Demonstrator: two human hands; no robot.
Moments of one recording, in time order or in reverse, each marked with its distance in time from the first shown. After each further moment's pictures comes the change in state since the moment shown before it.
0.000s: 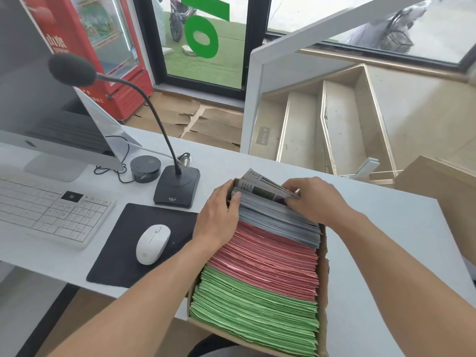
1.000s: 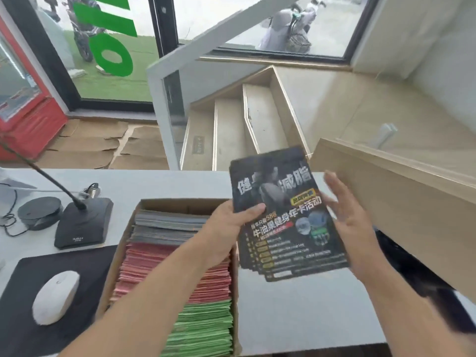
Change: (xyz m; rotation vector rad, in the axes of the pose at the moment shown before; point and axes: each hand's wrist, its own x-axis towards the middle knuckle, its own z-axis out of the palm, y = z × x) left_hand -0.033 0.172 0.082 -0.878 -0.753 -0.273; right_hand -0.189 0.114 -0.055 1.297 0.562 0.199
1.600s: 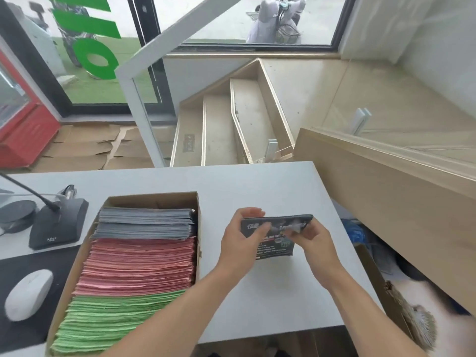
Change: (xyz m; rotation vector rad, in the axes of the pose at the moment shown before) left_hand 0.017 -0.083 0.106 0.284 0.326 0.270; right_hand -0.025 0.081 -0.064 -0.012 0.079 0.225
